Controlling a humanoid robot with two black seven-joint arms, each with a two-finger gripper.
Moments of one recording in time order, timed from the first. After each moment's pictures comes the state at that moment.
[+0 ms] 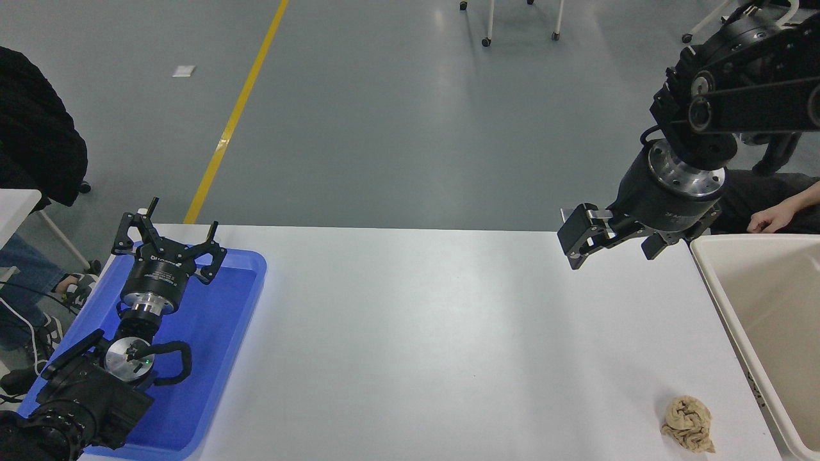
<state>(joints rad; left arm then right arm) -0.64 0.20 -0.89 -0.19 -0.21 -0.79 -0.33 2.25 -0.26 -1.33 1.46 -0.24 0.69 0.04</state>
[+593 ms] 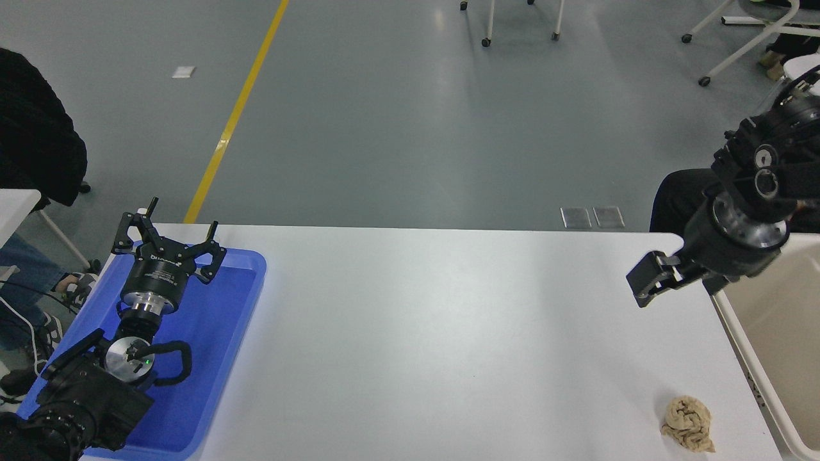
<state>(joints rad) -0.64 0.19 -0.89 -0.19 -0.21 -0.79 -0.33 1.94 -0.55 -1.26 1.42 -0.61 0.57 0.04</state>
